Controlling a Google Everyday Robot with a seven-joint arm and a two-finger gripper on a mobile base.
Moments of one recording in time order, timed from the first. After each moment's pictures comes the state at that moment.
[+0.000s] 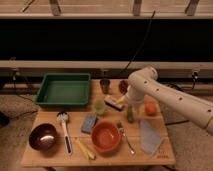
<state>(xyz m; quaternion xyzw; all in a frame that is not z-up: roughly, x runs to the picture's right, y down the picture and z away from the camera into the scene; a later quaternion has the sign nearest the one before) 0.135 0.130 0.803 -0.26 -0.22 -0.45 0.83</state>
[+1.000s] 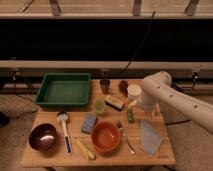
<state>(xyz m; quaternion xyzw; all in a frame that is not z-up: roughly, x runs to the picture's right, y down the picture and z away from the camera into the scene) 0.218 0.159 0.793 -0.28 -0.19 -0.45 0.83</state>
